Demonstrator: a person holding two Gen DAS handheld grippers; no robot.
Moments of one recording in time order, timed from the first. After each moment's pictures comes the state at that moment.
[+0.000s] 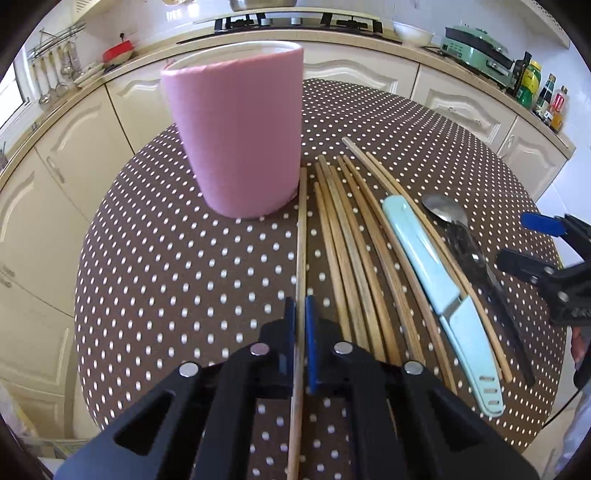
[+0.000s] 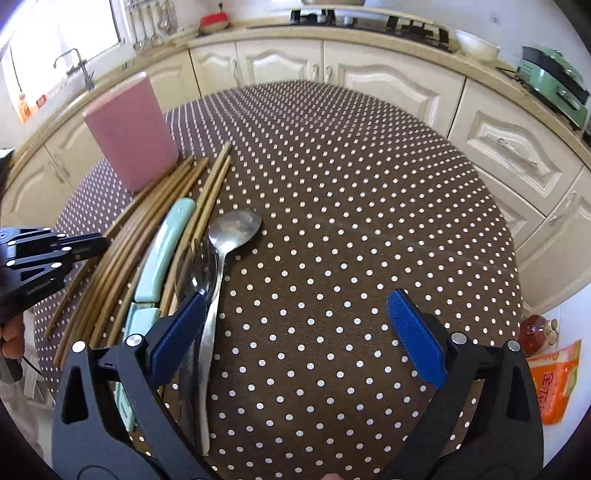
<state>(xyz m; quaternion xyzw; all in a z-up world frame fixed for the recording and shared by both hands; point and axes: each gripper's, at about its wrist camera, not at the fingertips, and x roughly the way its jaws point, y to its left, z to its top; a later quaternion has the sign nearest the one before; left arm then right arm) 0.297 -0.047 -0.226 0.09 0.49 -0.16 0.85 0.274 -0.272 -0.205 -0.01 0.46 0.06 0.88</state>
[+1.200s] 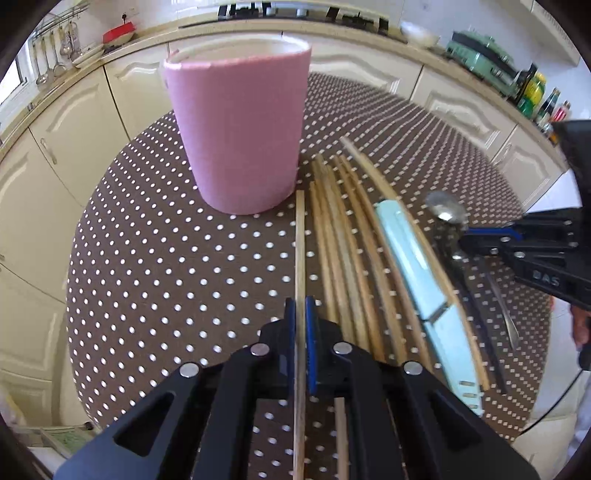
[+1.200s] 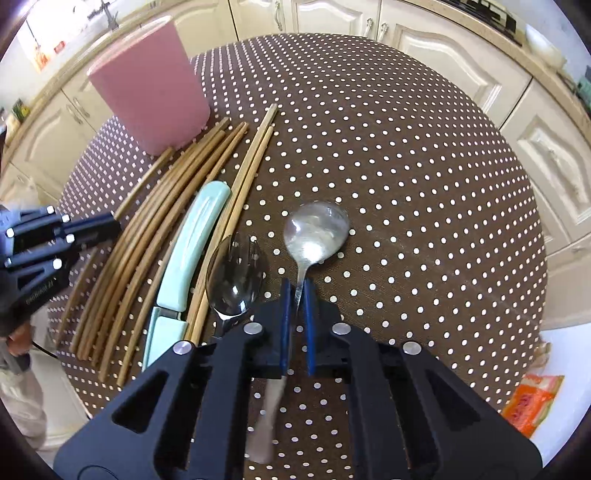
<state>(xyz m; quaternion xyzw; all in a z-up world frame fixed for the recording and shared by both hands) 0.302 -0.034 -0.217 0.04 0.51 -0.18 0.84 0.325 -0.250 -0.207 -0.03 0.55 0.14 0.82</state>
